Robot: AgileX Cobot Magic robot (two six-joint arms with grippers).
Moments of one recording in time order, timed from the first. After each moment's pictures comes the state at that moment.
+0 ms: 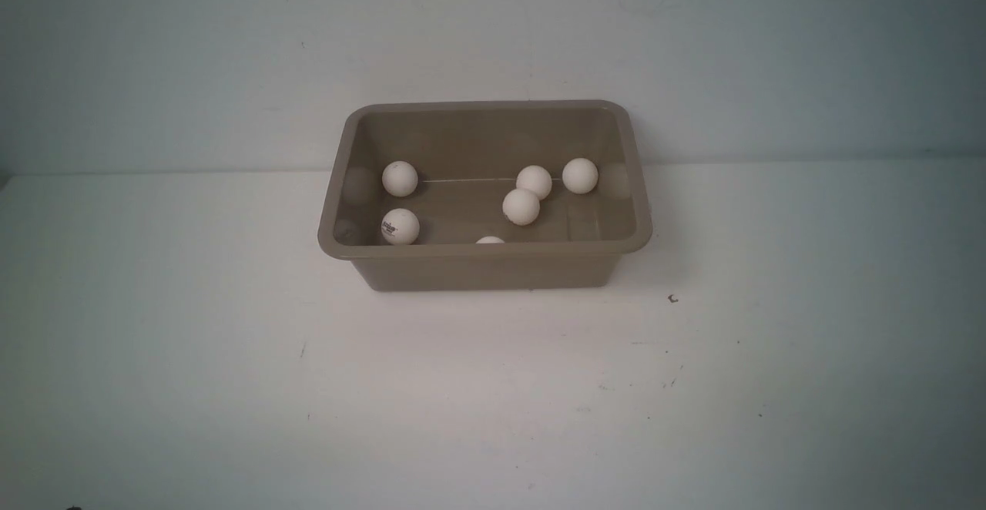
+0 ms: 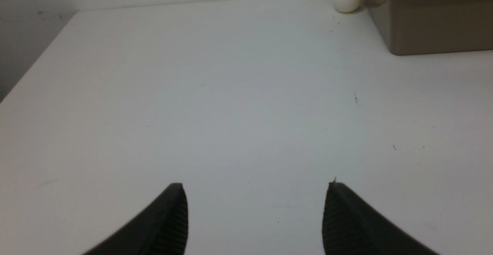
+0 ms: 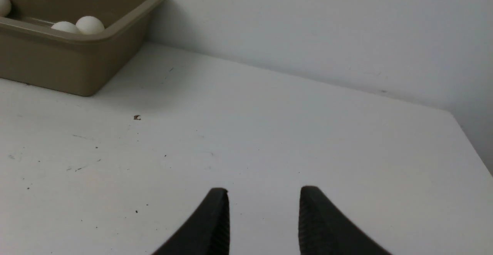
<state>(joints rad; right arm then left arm) -0.05 0.16 0.00 0.63 0.26 -0.86 0.08 -0.01 0.02 -0.10 0.40 0.13</state>
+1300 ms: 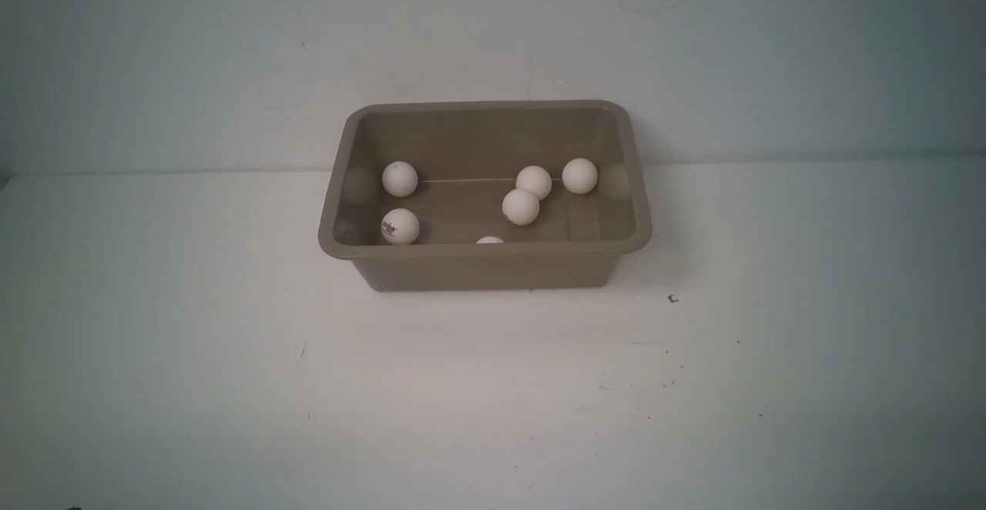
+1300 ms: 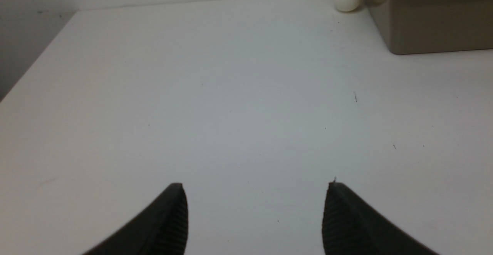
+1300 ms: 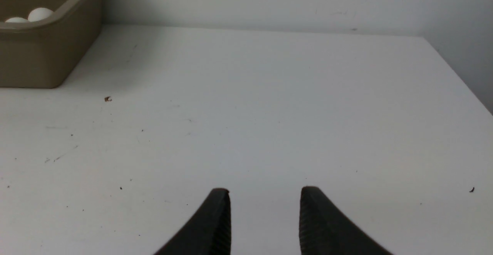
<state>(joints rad) -0.05 -0.01 0.01 0.01 0.44 -0.07 0.08 -0.01 0.02 -0.10 0.40 0.13</state>
